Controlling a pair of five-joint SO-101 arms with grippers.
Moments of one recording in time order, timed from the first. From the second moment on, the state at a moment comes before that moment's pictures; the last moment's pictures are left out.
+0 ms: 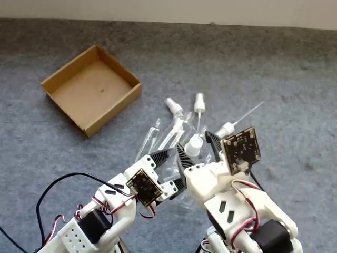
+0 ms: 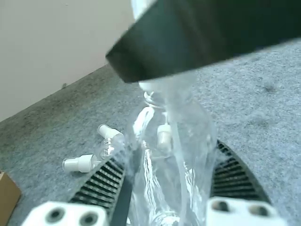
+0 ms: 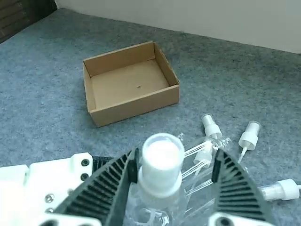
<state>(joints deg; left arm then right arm) 42.4 -103.3 95.9 27.3 -3.4 -36.0 -83.7 45.4 69.9 -5.6</state>
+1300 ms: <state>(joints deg) 22.5 -103.3 95.9 27.3 -3.4 -14.8 -83.1 70.9 51.6 -5.6</state>
